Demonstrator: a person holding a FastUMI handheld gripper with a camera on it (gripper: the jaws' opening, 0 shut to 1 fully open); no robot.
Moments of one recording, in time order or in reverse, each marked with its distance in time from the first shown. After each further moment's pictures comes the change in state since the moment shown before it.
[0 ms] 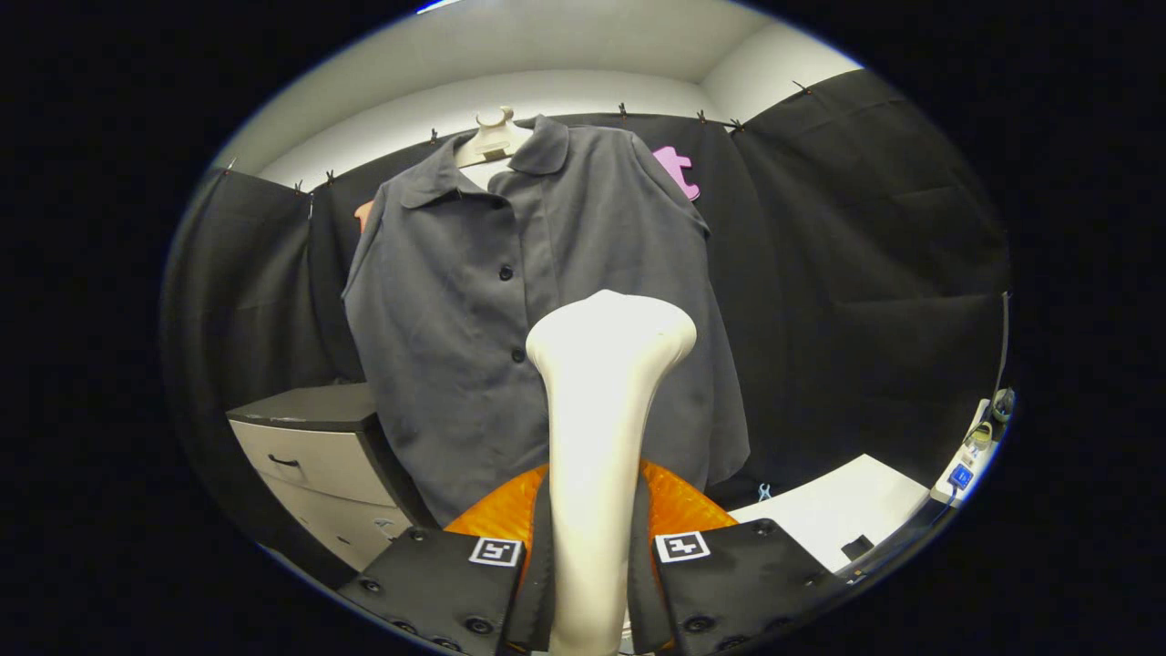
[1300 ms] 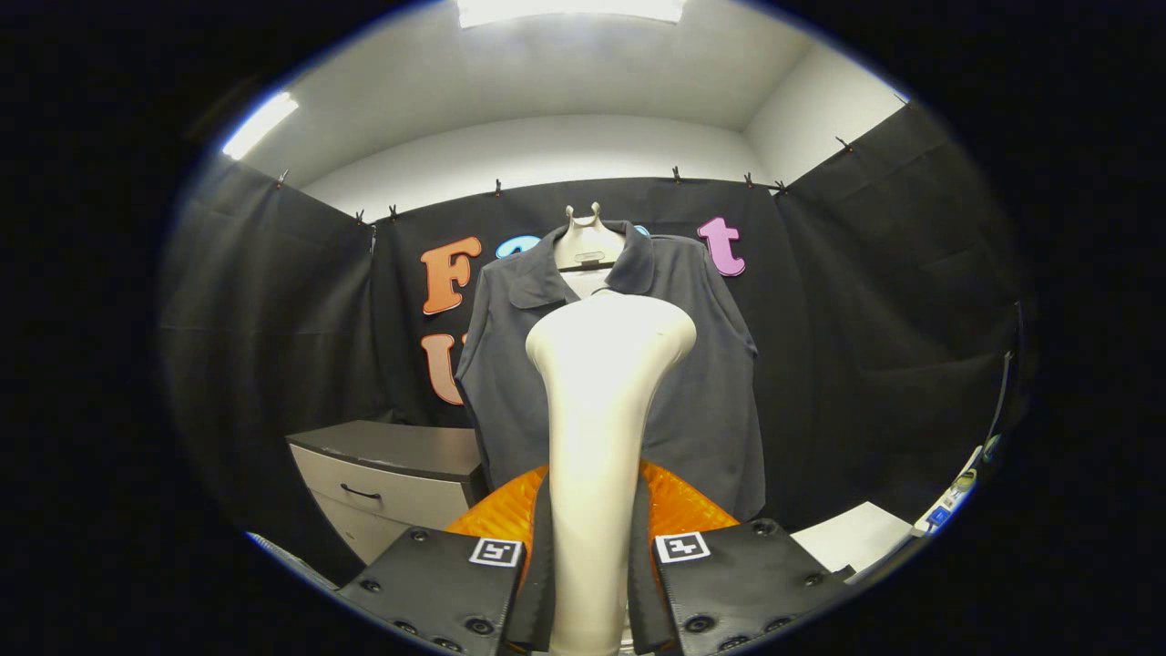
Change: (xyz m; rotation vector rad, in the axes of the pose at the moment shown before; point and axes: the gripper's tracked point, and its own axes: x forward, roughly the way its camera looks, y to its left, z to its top) arm -0.098 0.081 0.089 -0.070 -0.141 0.131
